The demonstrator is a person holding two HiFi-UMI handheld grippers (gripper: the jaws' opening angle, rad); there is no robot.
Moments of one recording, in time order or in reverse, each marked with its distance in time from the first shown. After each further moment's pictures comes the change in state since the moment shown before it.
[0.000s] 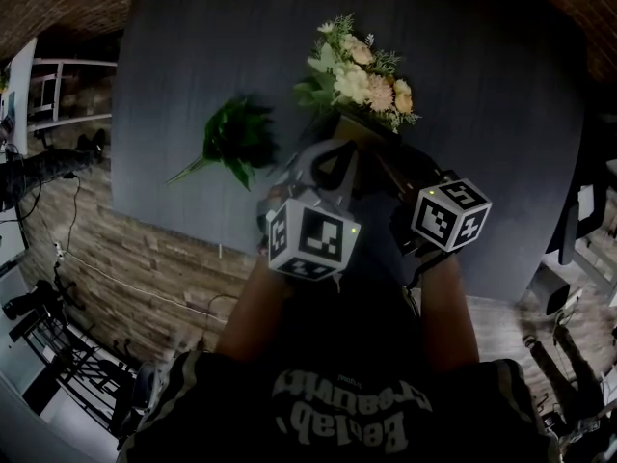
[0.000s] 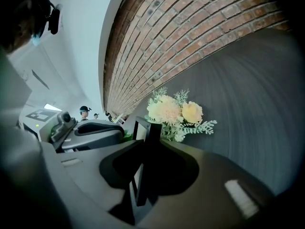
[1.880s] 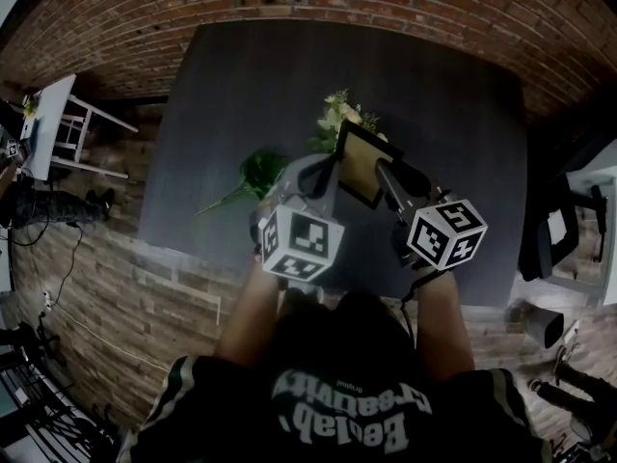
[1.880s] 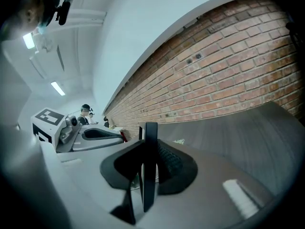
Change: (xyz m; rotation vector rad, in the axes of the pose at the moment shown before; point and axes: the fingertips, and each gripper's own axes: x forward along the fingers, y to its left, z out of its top) left arm -0.143 0.010 0.092 0.142 -0.202 0.167; right arm -0.110 0.143 0.090 -0.339 -0.277 -0.081
